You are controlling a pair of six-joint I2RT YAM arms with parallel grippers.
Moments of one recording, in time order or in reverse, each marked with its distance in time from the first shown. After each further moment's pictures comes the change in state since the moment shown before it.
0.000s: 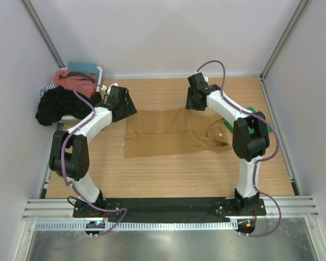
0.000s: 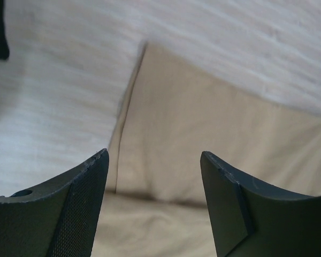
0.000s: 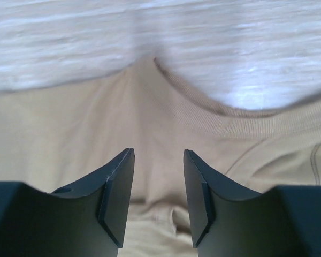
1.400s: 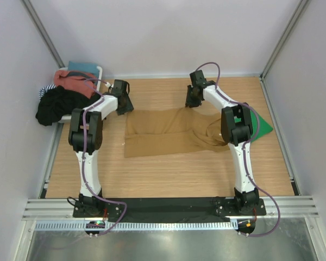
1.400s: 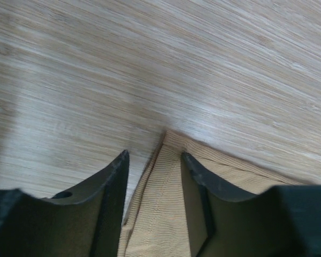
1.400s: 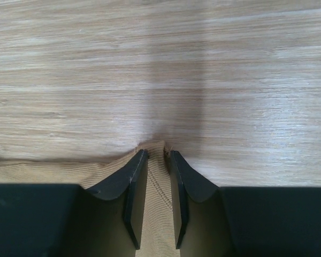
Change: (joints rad) left arm 0.095 0.474 0.380 -0.032 0.032 0.077; right arm -0.099 0.411 0.364 0.004 -0.219 -0.030
